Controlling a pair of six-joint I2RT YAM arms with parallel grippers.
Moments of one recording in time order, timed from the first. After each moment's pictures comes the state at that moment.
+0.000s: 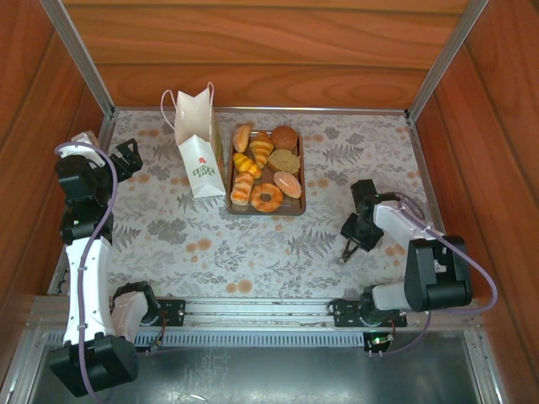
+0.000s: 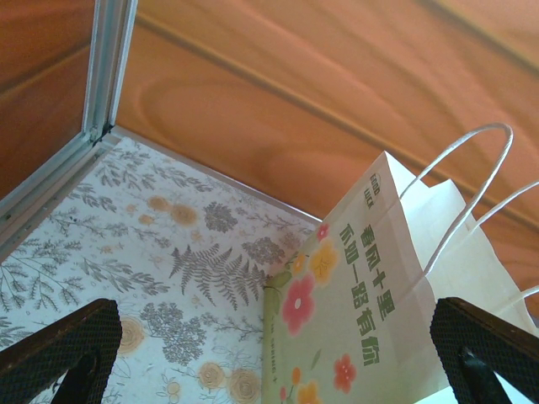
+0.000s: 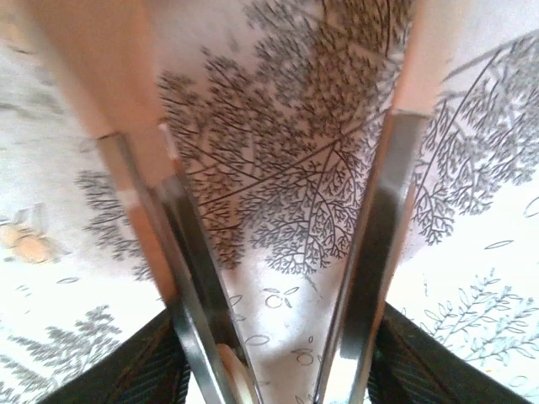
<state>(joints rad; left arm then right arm) 0.25 0.85 0.84 -0.23 0.26 -0.43 0.18 1.37 0.73 -0.85 0.06 0.75</state>
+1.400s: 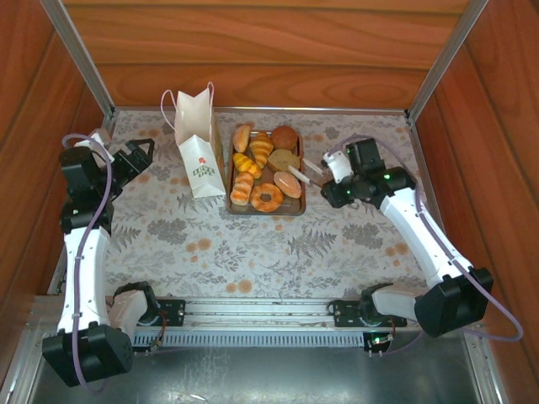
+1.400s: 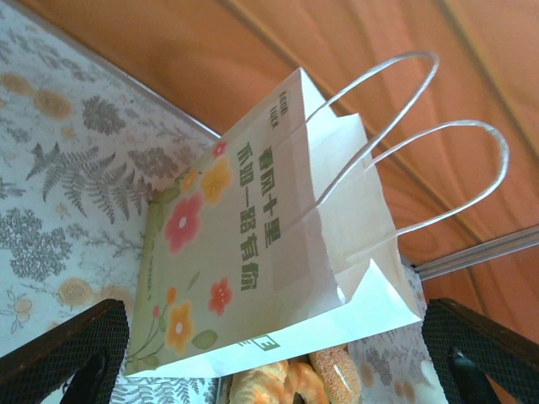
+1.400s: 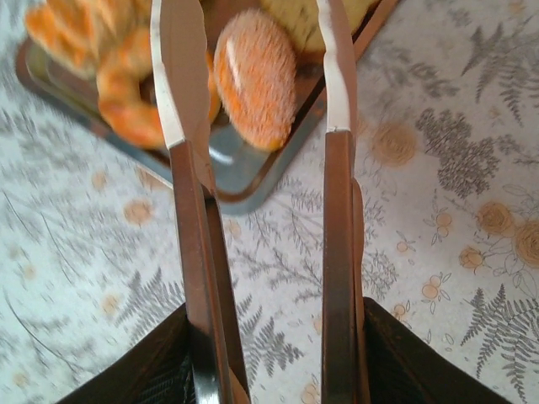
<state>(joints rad) 0.21 0.94 0.90 -0.33 0.52 -0.66 0.38 1.24 1.14 -0.93 -0.13 -0.27</state>
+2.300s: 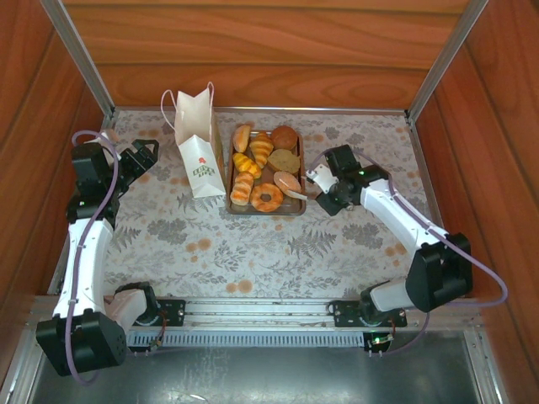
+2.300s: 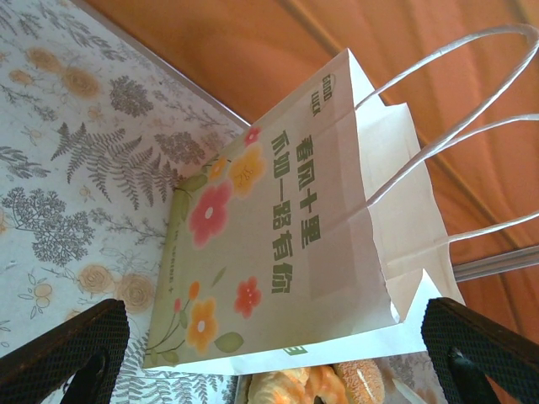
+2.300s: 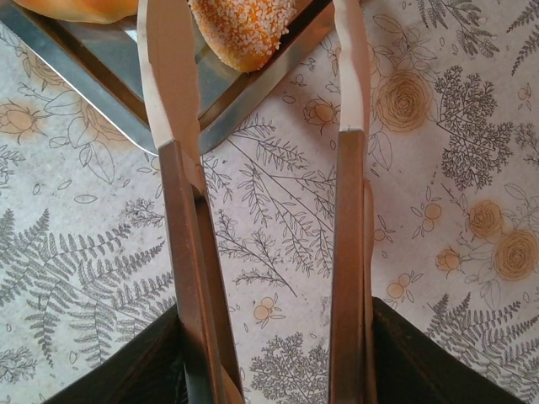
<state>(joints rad) 0.16 0.99 0.90 -0.32 0.42 -0.66 0.43 1.41 1.09 -0.86 0.03 -0.45</state>
